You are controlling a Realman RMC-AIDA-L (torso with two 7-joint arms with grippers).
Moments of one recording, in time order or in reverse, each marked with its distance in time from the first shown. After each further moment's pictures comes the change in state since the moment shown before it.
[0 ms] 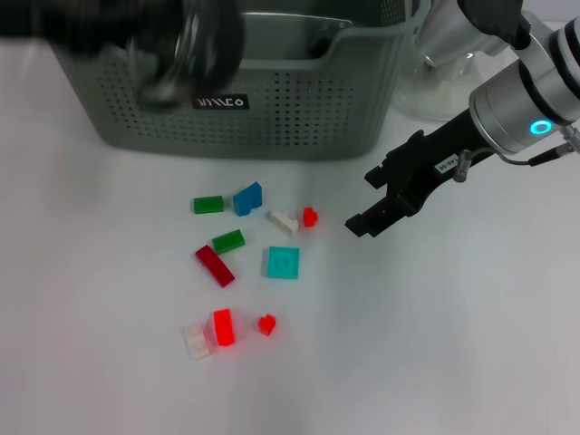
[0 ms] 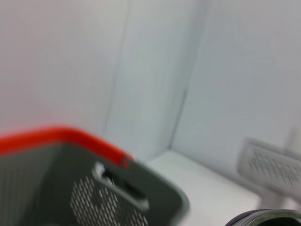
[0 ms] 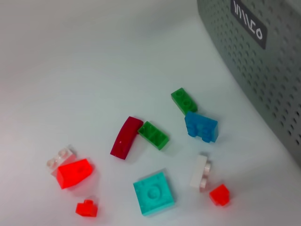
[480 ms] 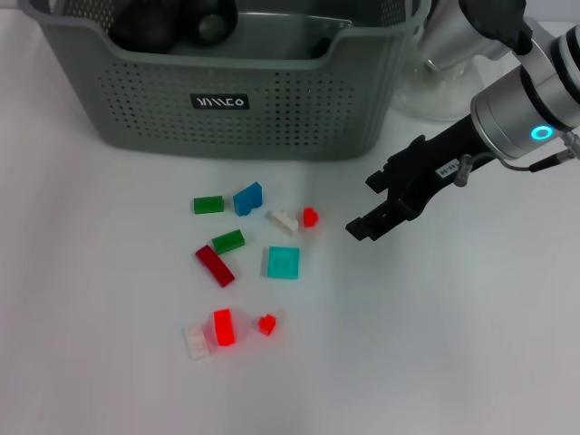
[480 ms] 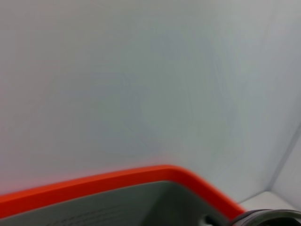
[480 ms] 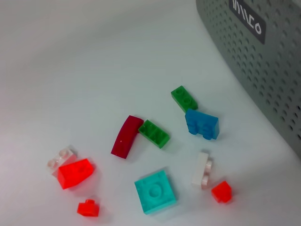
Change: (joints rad) left arm -0.150 0.104 0.281 -0.251 0.082 -0.581 -0.250; right arm -0.011 0.002 0.004 0.008 0.005 0.005 0.003
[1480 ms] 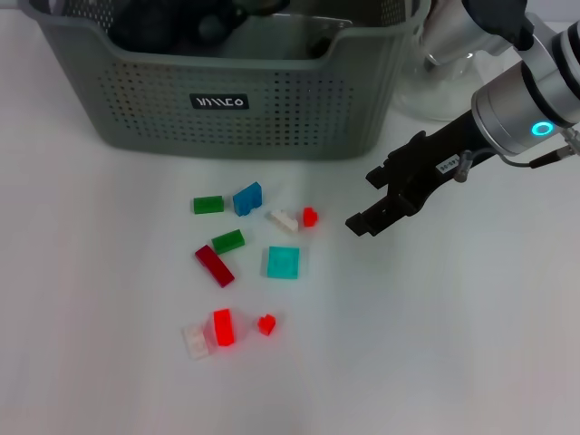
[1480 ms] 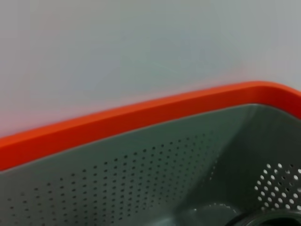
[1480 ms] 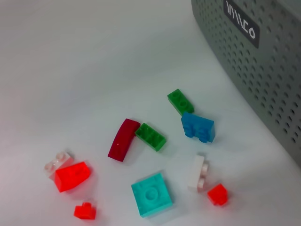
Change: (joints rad) left arm -0.208 -0.008 0.226 -0.434 0.309 -0.459 -0.092; right arm 0.005 -0.002 0.008 0.002 -0.002 0.002 -0.001
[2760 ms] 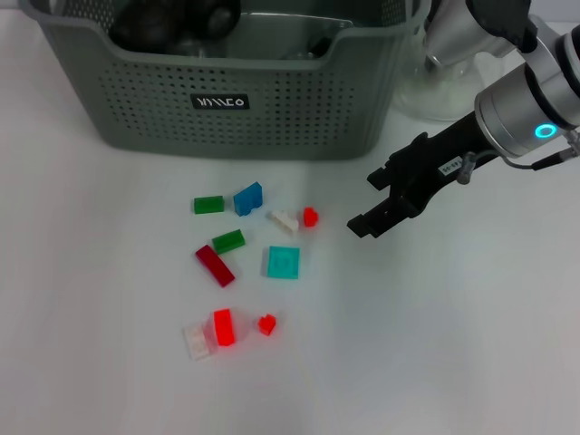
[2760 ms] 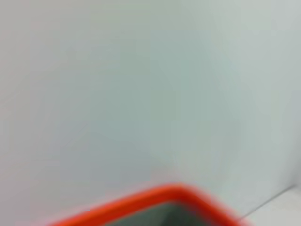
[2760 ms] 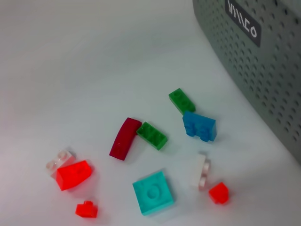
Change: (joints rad) left arm 0.226 -0.070 -0.069 0.636 -0.180 0.347 0.004; right arm -0.009 0.001 0.001 -0.009 0.002 -0.006 -0.006
